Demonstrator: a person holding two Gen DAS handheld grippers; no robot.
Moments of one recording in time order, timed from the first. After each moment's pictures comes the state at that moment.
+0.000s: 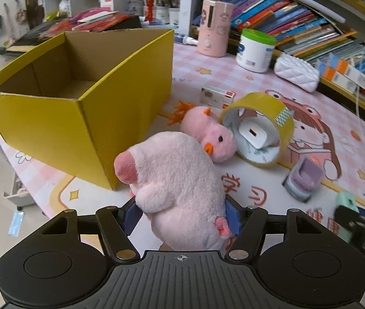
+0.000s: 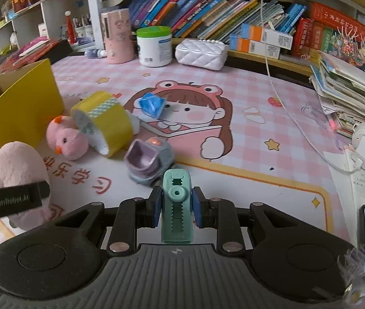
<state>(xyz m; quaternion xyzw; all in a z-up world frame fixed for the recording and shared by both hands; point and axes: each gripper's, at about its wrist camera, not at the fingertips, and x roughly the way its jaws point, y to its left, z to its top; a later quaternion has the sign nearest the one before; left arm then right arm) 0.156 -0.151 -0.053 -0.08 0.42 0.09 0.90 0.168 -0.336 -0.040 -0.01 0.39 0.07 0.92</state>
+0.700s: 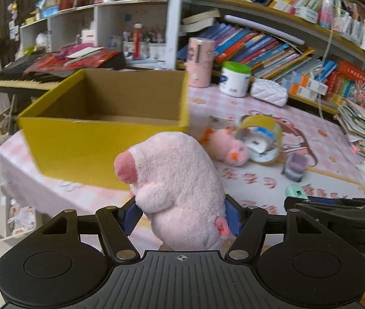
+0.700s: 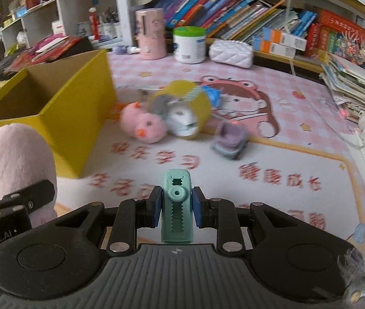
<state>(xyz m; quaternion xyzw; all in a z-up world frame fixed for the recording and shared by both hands) 0.073 -0.052 -0.012 -0.05 0.35 0.01 0.93 0.105 -0.219 -0.017 0.01 0.39 0.06 0.92</state>
